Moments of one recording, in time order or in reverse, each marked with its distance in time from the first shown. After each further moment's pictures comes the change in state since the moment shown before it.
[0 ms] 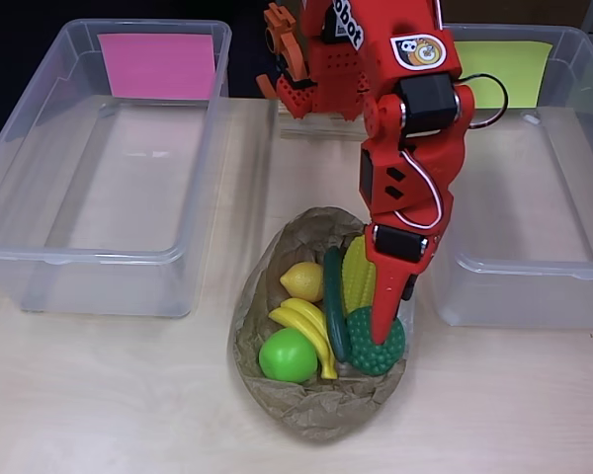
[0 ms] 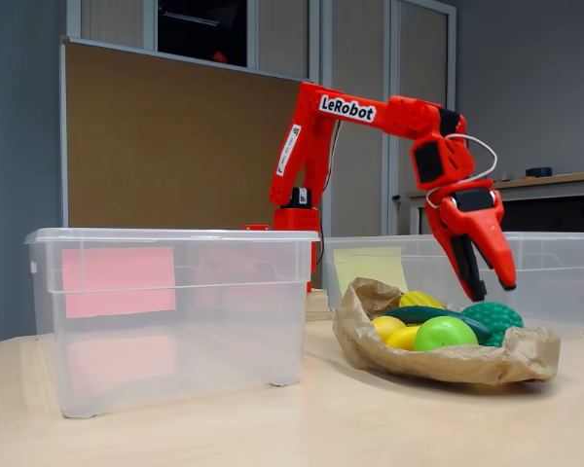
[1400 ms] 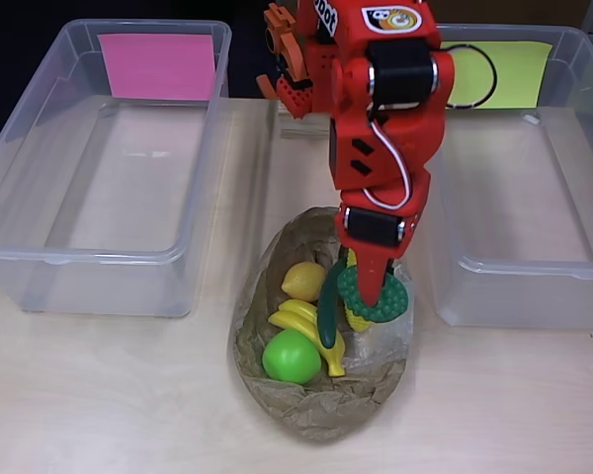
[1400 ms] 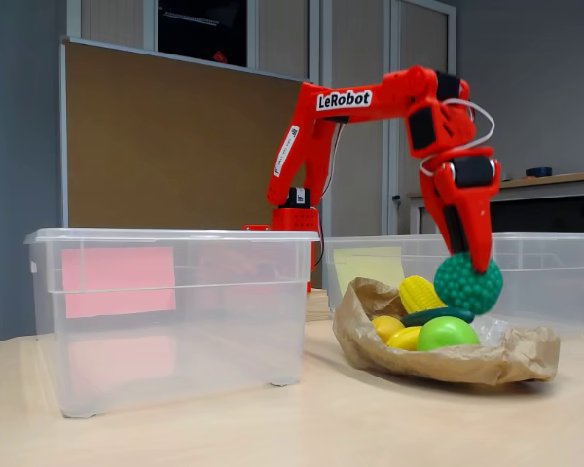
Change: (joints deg) arm 5.4 -1.2 -20.1 19.2 -10.8
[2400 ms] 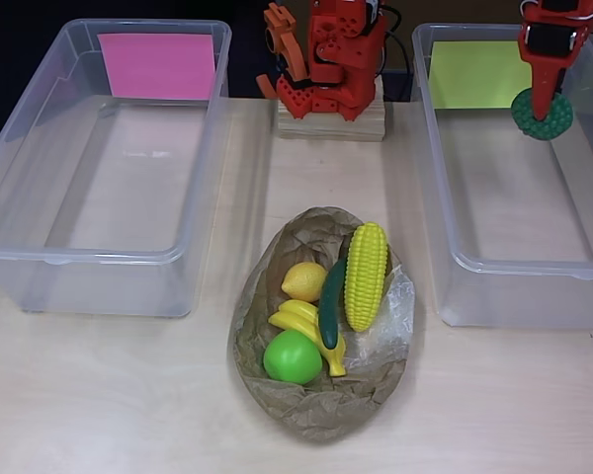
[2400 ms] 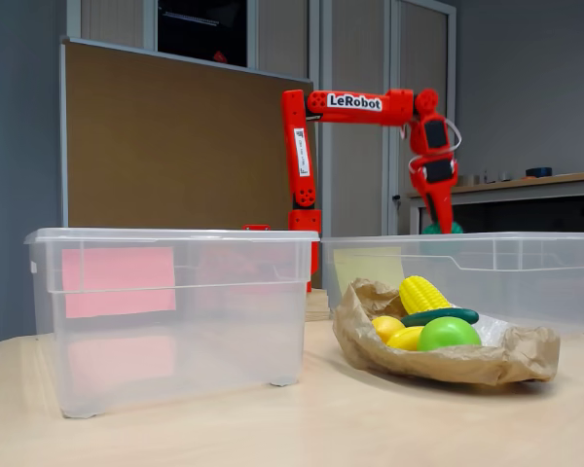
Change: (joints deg) arm -60.6 28.6 34.7 -3.7 75.8
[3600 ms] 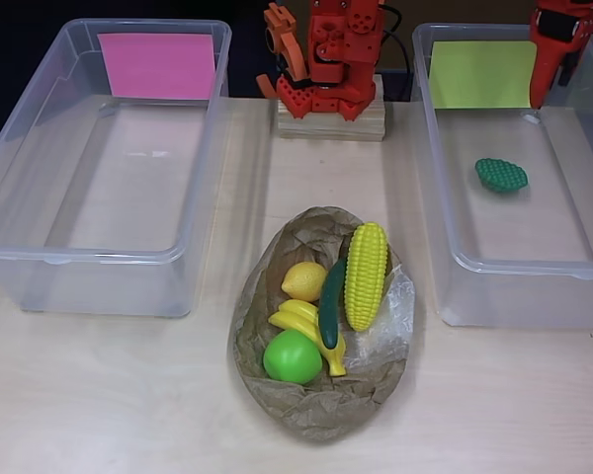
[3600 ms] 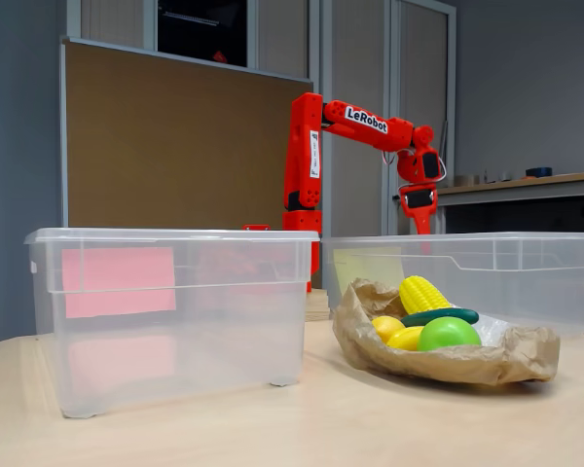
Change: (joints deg) arm -14.0 -8.9 -10.5 1.1 24.9
